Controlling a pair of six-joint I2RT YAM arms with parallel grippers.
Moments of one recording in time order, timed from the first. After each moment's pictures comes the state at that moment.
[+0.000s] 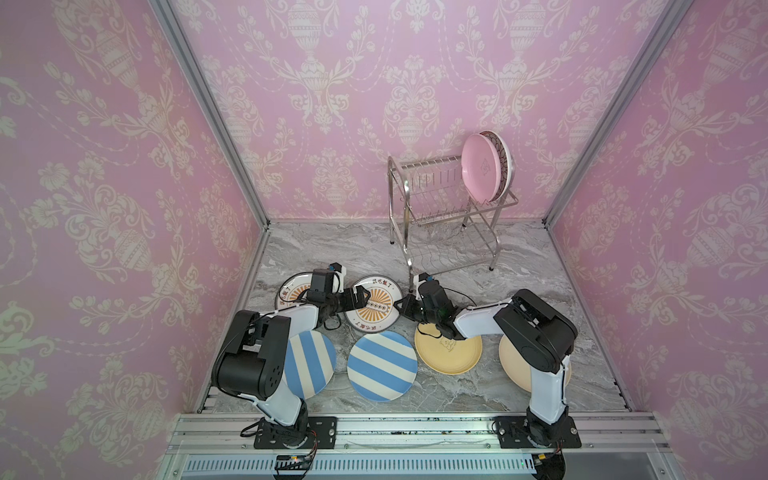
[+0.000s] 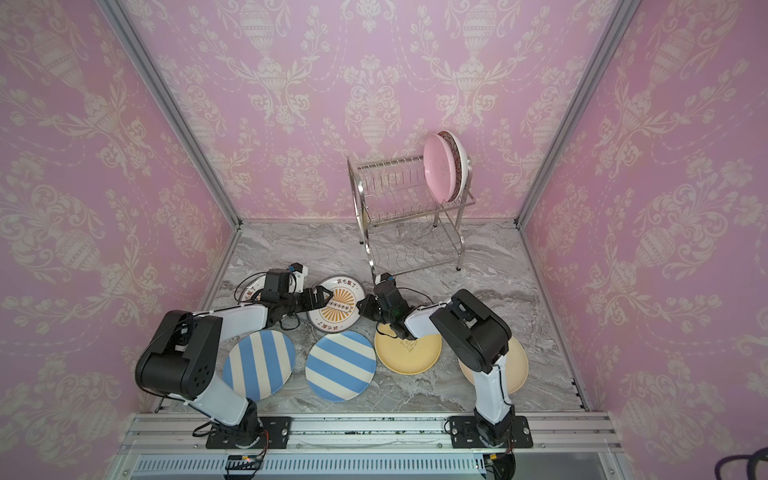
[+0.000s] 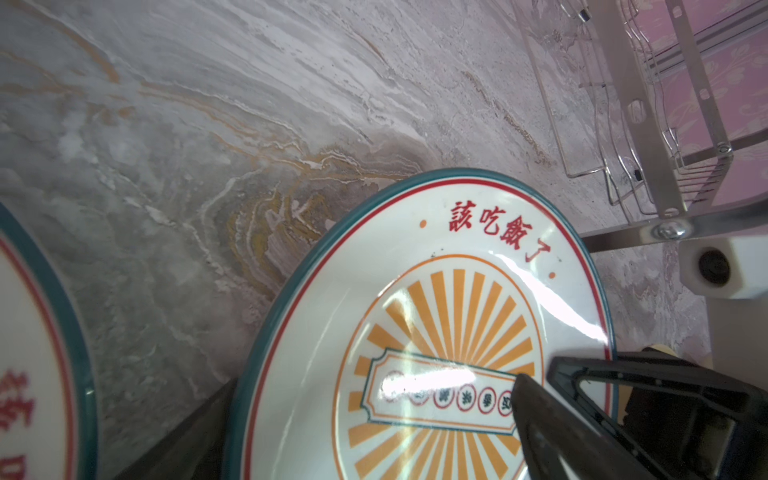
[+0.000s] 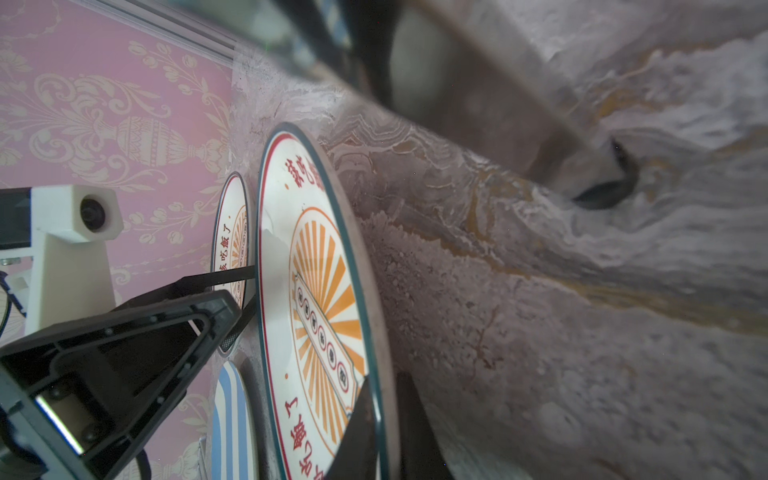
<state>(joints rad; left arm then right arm) -0.16 1.61 0.70 0.12 0.39 -0.41 0.70 1.95 0.90 0.51 -0.17 1.03</state>
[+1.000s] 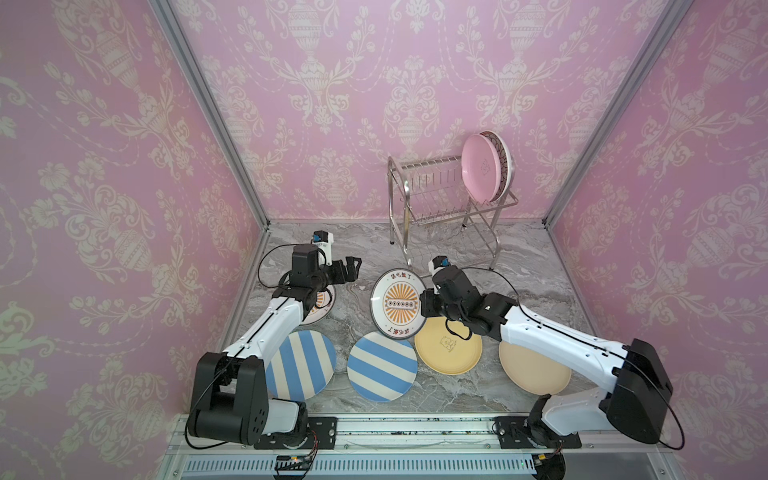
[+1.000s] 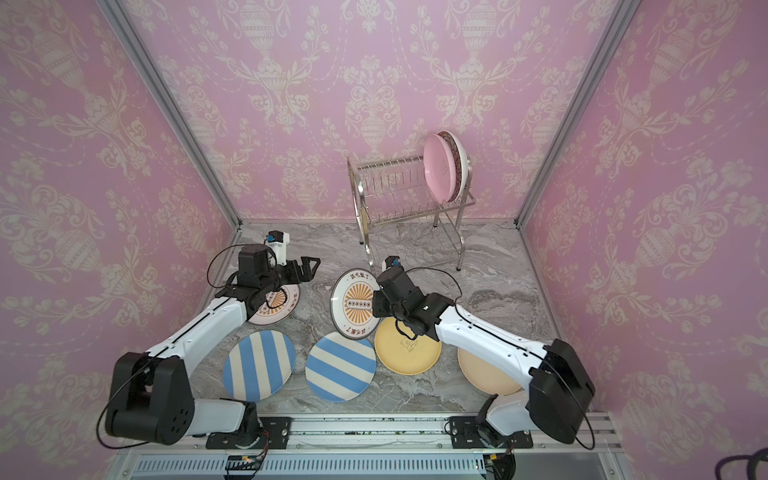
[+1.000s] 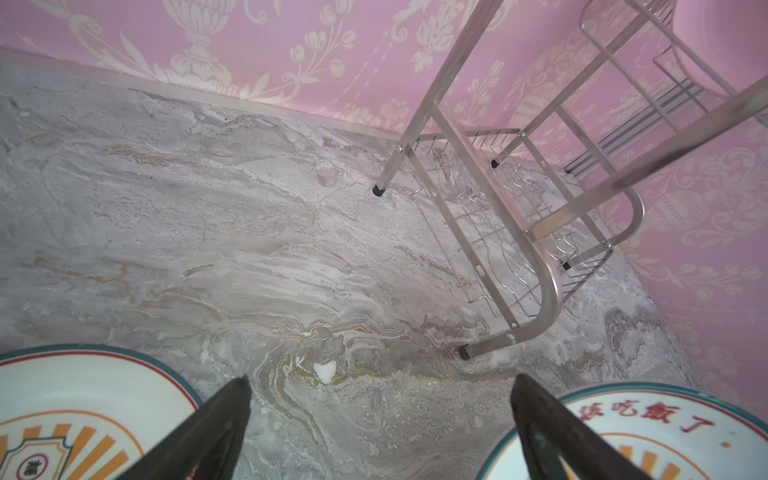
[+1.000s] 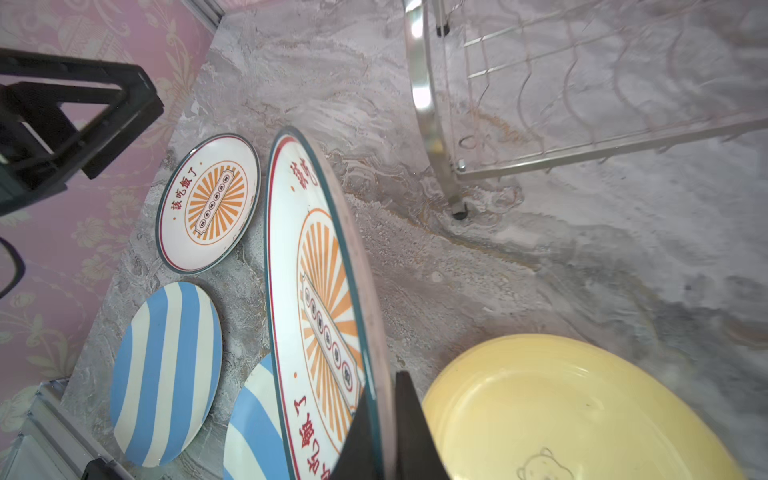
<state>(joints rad) -0.12 1.37 0.88 0.00 0.34 -0.32 0.79 1.34 1.10 -0.48 0.20 0.60</state>
